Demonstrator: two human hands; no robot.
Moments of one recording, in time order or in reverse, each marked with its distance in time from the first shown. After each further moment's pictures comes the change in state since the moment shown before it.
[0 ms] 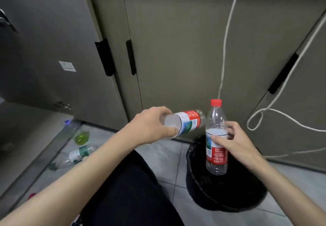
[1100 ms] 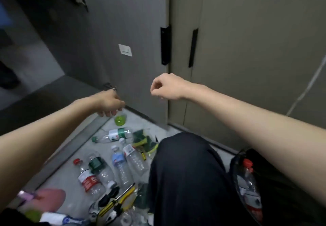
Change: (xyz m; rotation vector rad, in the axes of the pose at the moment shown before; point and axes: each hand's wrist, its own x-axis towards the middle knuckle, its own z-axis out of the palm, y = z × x) left_hand -0.009 -0.237 -0.131 0.140 0.100 -0.522; right_hand 0.080 -0.235 0.263 -0.730 -0.611 -0.555
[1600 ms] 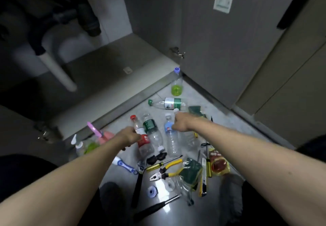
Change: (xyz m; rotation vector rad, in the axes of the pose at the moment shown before) left_hand -0.064 -0.234 0.196 -0.347 -0.127 -0.527; right_hand 0.077 -0.044 0.292 -0.300 -0.535 0.044
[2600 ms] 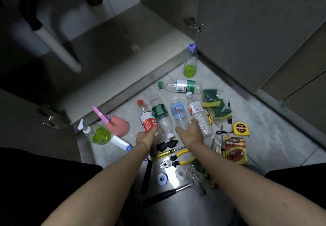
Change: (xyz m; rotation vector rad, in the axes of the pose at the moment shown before) left_hand 0.036 -0.026 0.101 -0.987 0.130 -0.328; right_hand 0.017 -0.014 0.132 0.924 0.328 0.335
